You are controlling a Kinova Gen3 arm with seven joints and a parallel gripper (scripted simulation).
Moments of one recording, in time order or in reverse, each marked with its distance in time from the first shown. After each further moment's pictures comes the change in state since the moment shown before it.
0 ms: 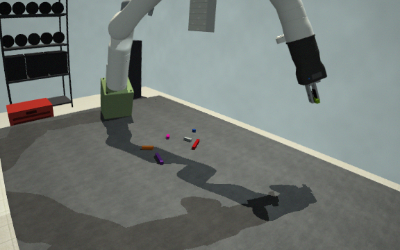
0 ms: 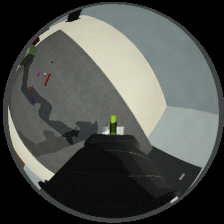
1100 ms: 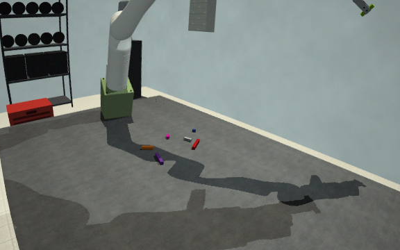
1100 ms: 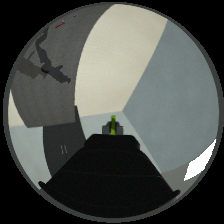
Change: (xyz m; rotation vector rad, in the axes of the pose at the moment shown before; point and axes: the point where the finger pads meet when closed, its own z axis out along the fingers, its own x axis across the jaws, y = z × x) arm 0.306 -0.078 -0.187 -0.257 0.540 -0.810
